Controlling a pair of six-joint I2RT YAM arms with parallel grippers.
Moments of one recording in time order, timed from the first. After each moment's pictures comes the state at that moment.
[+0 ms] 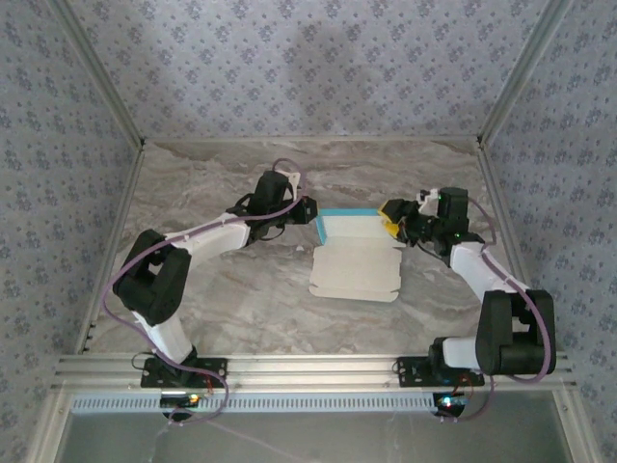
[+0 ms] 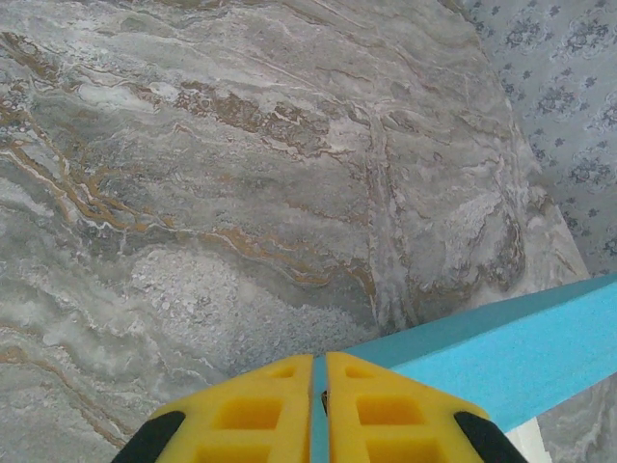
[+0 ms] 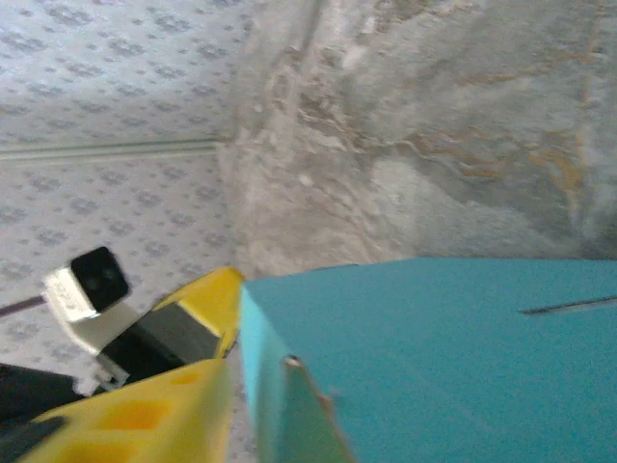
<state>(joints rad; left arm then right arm) -0.62 1.74 1.12 0.04 0.26 -0.58 0.01 1.32 0.71 -0.03 -0.78 0.98</state>
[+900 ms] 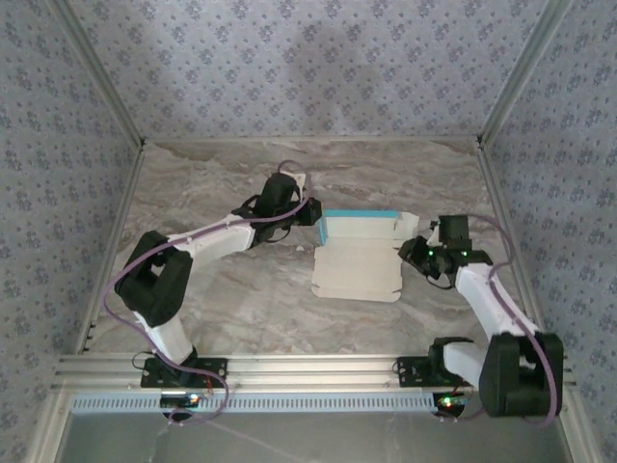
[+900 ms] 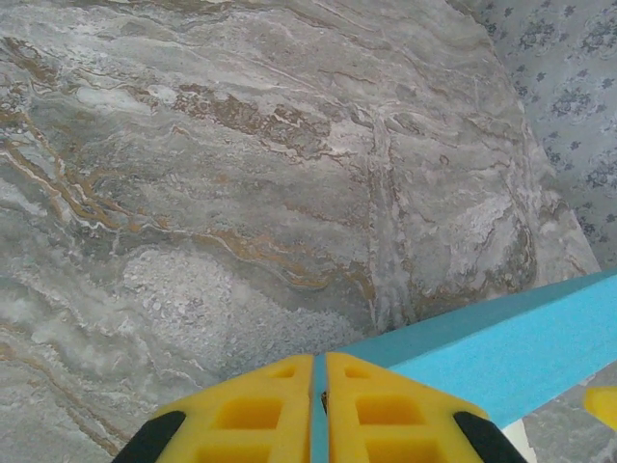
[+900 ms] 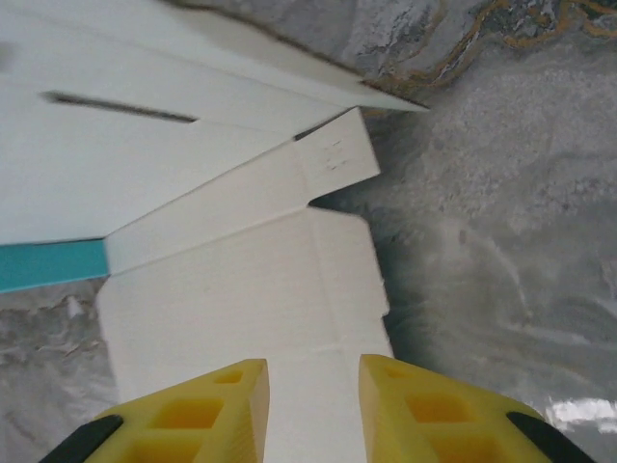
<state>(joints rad) -0.67 1.74 1.13 0.02 0.18 -0.59 0.02 1.14 0.61 -0.46 -0.34 0.58</state>
